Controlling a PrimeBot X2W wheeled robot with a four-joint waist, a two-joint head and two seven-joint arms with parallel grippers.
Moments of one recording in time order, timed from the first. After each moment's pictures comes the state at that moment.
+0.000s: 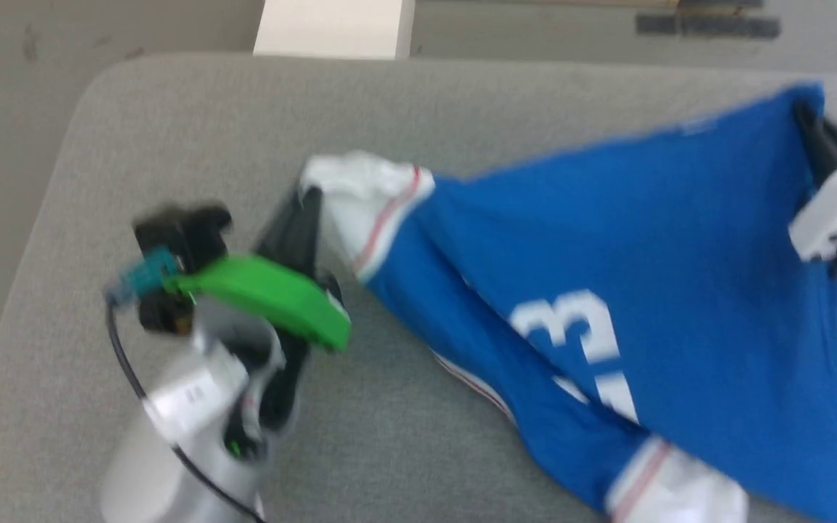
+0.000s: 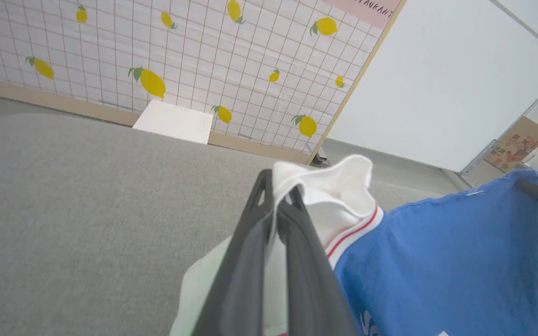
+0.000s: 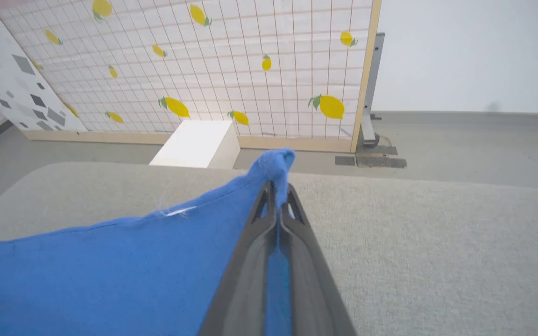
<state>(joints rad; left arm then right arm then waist) -0.36 0.18 -0.33 -0.10 -0.60 0.15 0.08 -0.53 -0.25 -0.13 0.11 0.33 0.13 0.46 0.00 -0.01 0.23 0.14</state>
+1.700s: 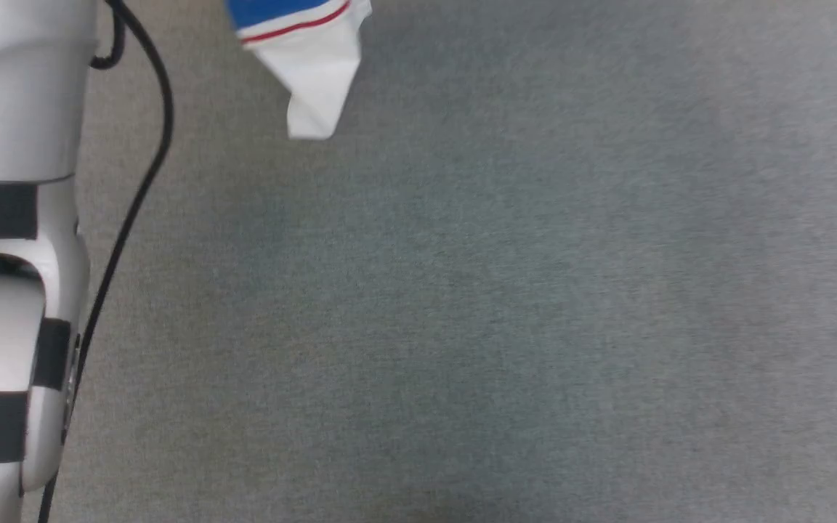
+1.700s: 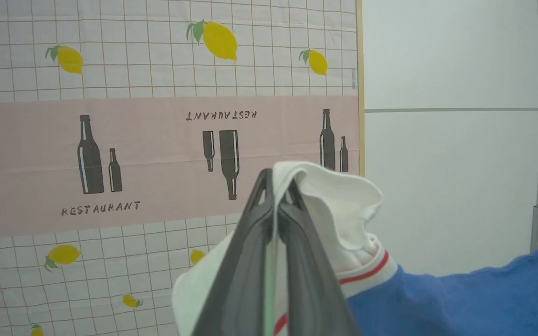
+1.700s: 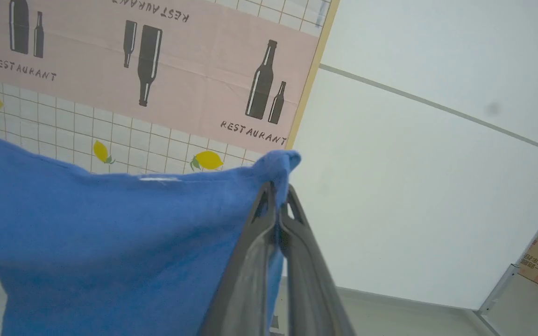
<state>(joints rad) -1.60 0.19 -0.35 0.60 -0.38 0.10 -0.08 -1.53 -0.19 -0.07 0.80 -0.14 0.13 -0.04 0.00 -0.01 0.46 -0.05</state>
